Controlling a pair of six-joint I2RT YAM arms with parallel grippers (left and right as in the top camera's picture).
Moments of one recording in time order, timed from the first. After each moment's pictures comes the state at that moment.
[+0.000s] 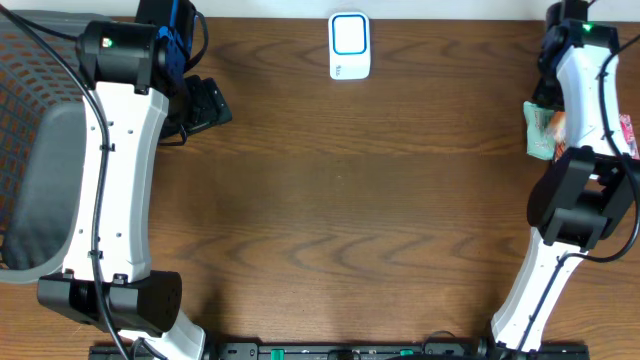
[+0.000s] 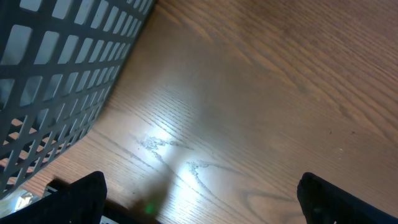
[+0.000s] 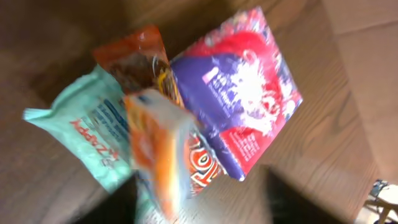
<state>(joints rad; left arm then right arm) -0.11 1.78 2.09 -1.70 -0.16 -0.56 -0.20 2.31 2.17 -1.26 0.58 0.33</state>
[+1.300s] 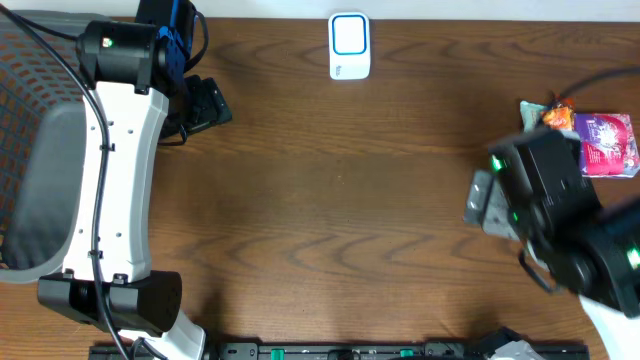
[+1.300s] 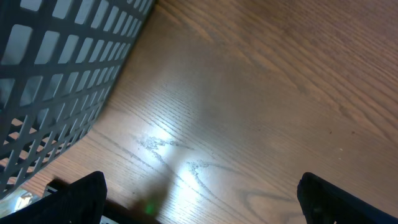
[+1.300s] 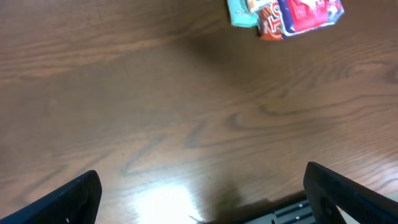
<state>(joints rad) -0.11 1.78 2.09 -1.70 -0.16 -0.56 0.46 1.17 1.65 -1.64 0.42 0.64</state>
